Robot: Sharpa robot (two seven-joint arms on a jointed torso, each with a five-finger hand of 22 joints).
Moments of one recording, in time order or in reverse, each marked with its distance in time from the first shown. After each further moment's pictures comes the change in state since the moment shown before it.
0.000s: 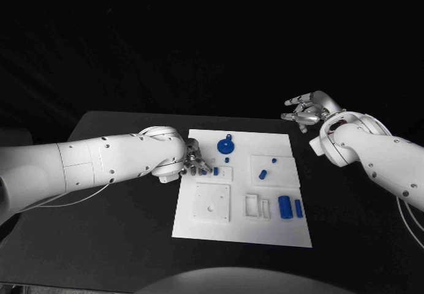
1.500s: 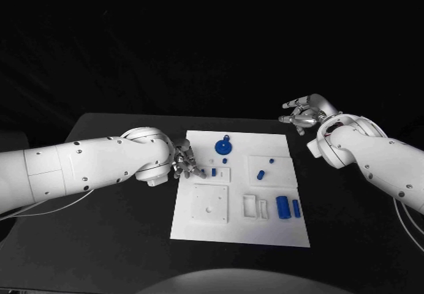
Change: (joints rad) left arm 0.008 -0.124 0.033 0.139 -0.027 -0.026 0.021; left_hand 0.154 -0.037 -0.234 0.096 -0.262 -0.162 0.099 -0.185 -0.303 -0.086 0.061 -0.264 -0.046 -0.204 0.035 -0.284 -0.296 -0.032 -0.092 -0.002 -0.205 -0.097; right arm -0.011 -0.005 0.000 -0.004 0.002 0.001 0.001; right_hand 0.000 0.000 0.000 0.000 0.003 -0.004 0.004 0.000 0.000 0.000 0.000 -0.004 -0.001 0.000 0.000 0.000 0.000 0.000 0.000 0.000 0.000 -0.002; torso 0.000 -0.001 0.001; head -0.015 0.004
